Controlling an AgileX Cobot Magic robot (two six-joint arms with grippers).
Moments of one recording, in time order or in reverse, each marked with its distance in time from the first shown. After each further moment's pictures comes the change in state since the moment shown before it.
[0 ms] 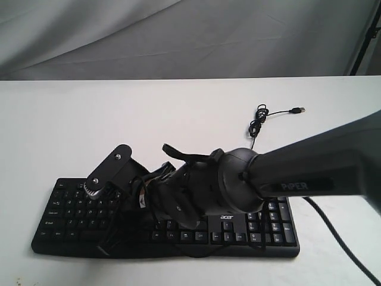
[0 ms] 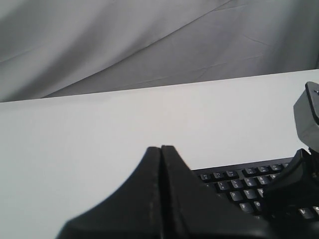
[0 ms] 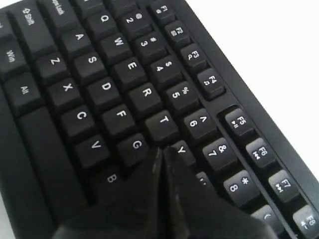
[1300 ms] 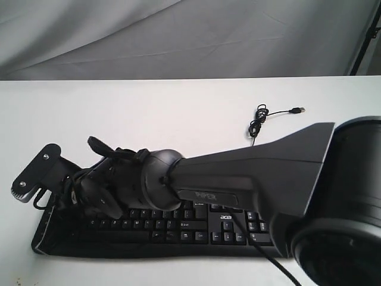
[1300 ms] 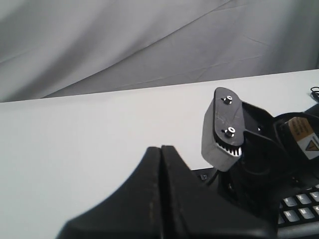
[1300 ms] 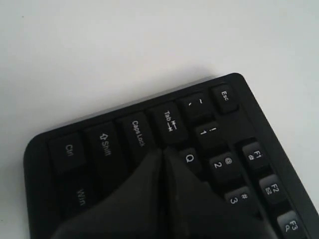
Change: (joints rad) left arm 0.000 0.000 0.000 0.000 0.000 0.000; right arm 0.095 0.212 -0.443 -0.032 0.208 -0.038
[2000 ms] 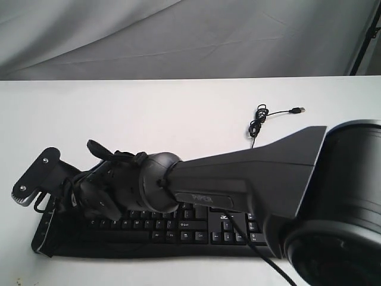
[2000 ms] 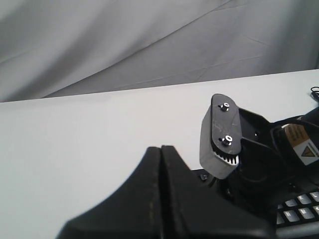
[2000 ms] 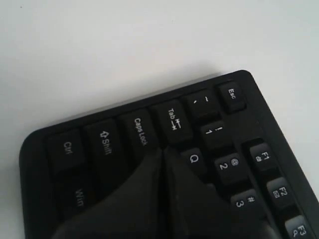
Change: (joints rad) left arm 0.000 0.000 0.000 0.000 0.000 0.000; right arm 0.000 0.020 -0.010 0.000 0.003 -0.018
